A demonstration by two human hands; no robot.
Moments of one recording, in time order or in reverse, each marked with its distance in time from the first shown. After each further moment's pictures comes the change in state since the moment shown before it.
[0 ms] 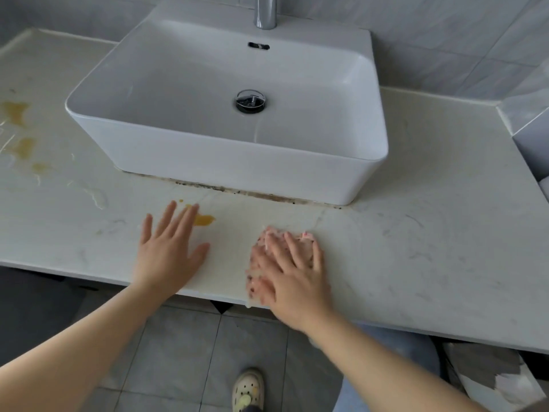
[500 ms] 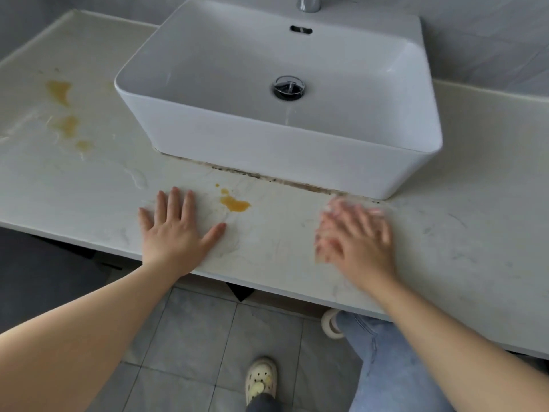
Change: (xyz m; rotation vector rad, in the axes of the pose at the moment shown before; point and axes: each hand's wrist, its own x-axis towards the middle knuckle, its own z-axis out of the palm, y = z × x) left_hand -0.003 -0.040 0.004 0.146 -0.165 -0.318; right_hand 0.022 0.048 -0.009 -0.005 -0.005 0.195
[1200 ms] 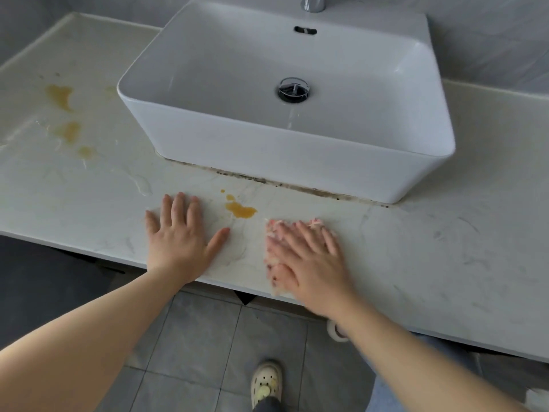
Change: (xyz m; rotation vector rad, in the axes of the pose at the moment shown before) left_hand 0.004 -0.002 -0.001 0.010 0.044 0.041; right_hand -0.007 -0.075 0.013 0.023 0.090 -0.316
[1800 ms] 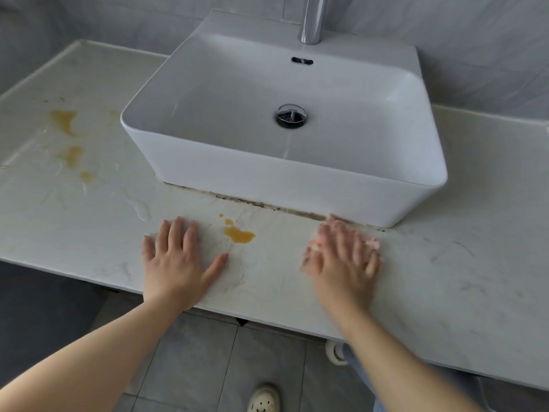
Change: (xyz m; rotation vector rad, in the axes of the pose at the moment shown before) left_hand -0.001 0.001 0.000 -0.040 0.044 -0.025; right_hand 0.018 0.030 -0.005 0.041 0.100 0.592
